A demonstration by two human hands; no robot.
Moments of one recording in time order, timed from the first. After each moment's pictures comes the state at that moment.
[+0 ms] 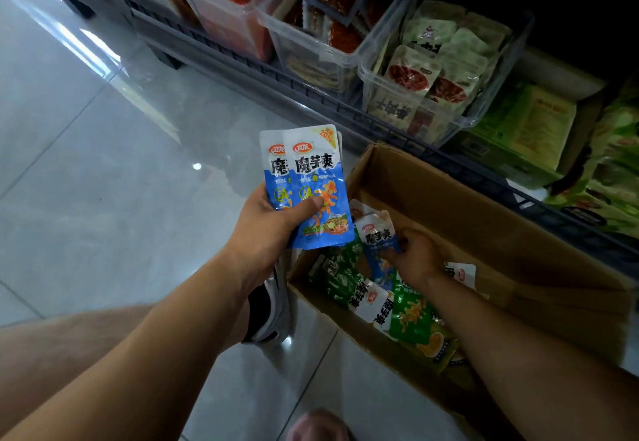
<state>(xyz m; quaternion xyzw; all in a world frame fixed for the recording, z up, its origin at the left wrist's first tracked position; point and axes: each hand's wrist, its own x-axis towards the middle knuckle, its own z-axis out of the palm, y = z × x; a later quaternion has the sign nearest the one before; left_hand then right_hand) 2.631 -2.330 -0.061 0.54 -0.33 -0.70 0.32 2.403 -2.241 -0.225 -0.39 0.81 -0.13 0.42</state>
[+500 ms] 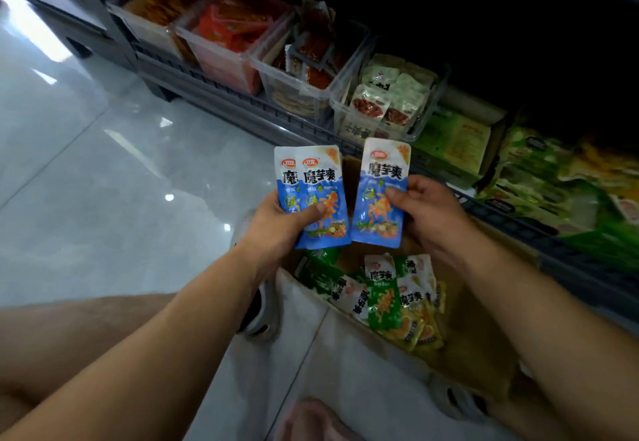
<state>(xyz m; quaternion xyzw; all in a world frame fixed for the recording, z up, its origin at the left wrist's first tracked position) 2.621 -2.304 -0.039 0.50 -0.37 -0.72 0.30 2.402 -2.248 -0.027 -0.23 0.66 -0.48 0.53</state>
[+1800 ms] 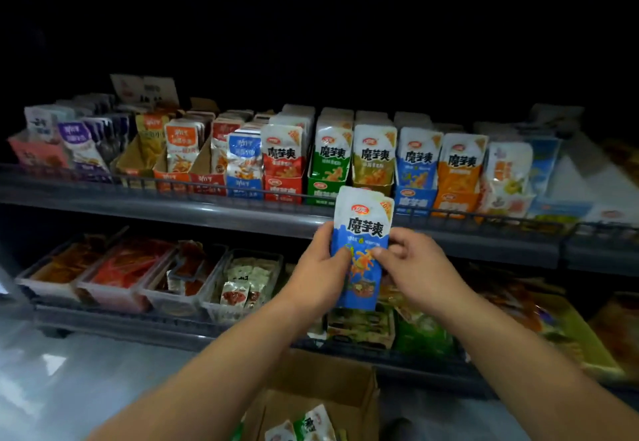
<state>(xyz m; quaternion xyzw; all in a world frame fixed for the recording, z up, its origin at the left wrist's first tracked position) 2.399 -2.201 0.238 0.26 -0.66 -0.66 0.25 2.274 -2.104 0.247 -0.39 0.75 -0.49 0.21</state>
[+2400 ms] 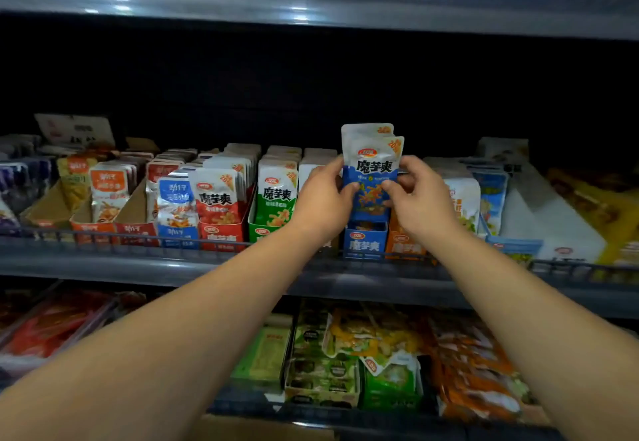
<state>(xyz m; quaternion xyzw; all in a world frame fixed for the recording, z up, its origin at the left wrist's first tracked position) 2.233 -2.254 0.322 0.19 -0.84 -0.35 0.38 2.125 -2.134 0.323 -0.44 0.72 -0.53 -0.06</state>
